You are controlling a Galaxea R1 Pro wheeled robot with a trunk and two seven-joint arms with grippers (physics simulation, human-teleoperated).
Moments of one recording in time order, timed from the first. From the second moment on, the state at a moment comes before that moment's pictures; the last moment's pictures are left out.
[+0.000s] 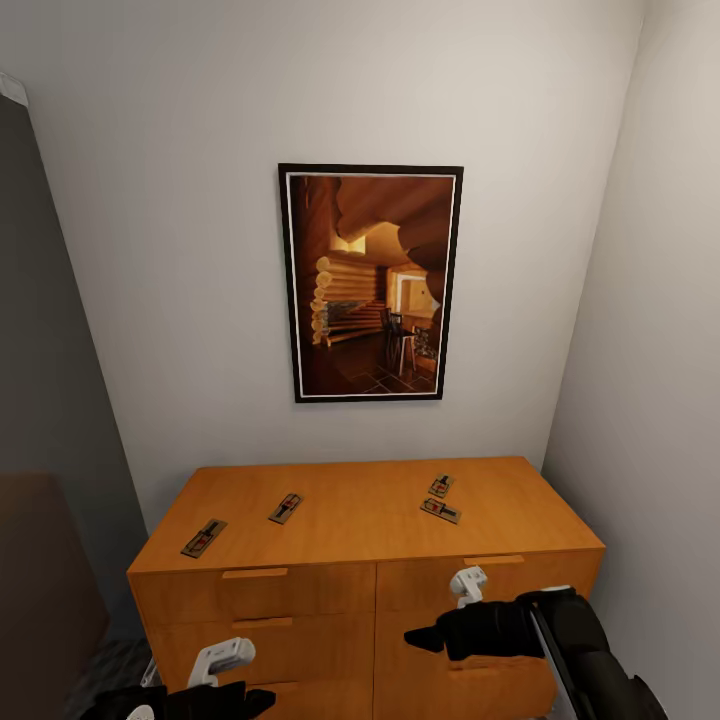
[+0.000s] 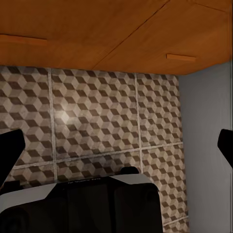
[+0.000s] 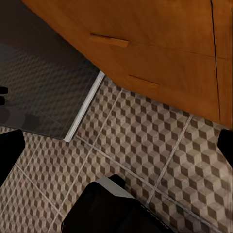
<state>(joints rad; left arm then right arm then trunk) 0.04 0.10 -0.04 -1.53 0.54 1.02 -0.01 -0.23 -0.04 -0.01 -1.41 0.26 0.99 1.02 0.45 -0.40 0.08</state>
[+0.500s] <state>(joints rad) -0.08 0.10 -0.06 -1.53 0.59 1.02 -0.01 -0.35 -0.07 -0.02 -1.41 0.26 1.04 1.05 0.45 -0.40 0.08</state>
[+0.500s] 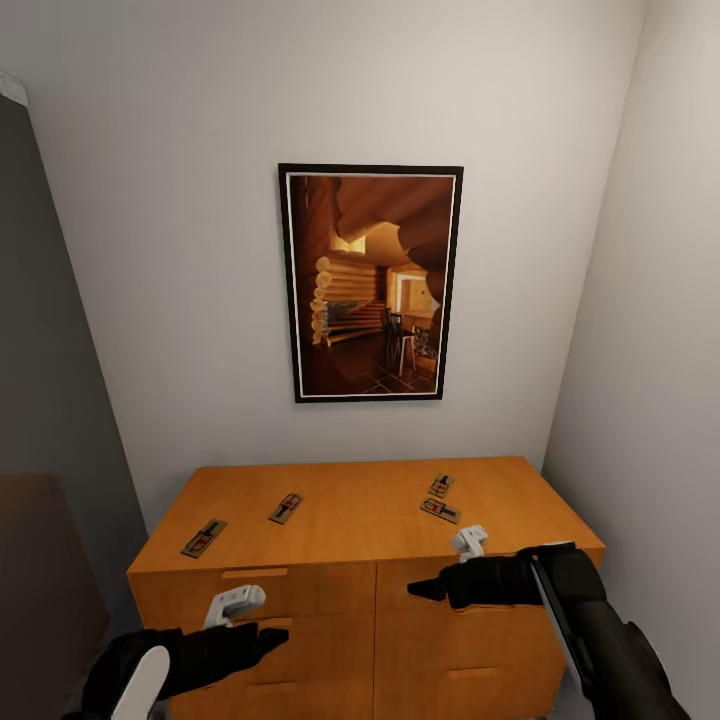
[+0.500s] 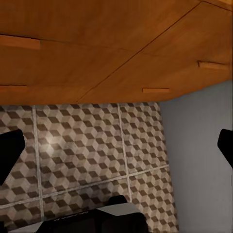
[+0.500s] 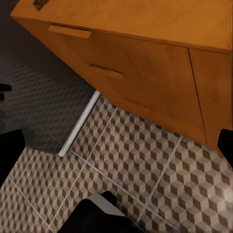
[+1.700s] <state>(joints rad) -0.44 0.10 -0.13 -1.50 0.71 1.02 0.00 -0.63 -0.11 -0.01 -1.36 0.27 1.04 1.06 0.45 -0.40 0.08</state>
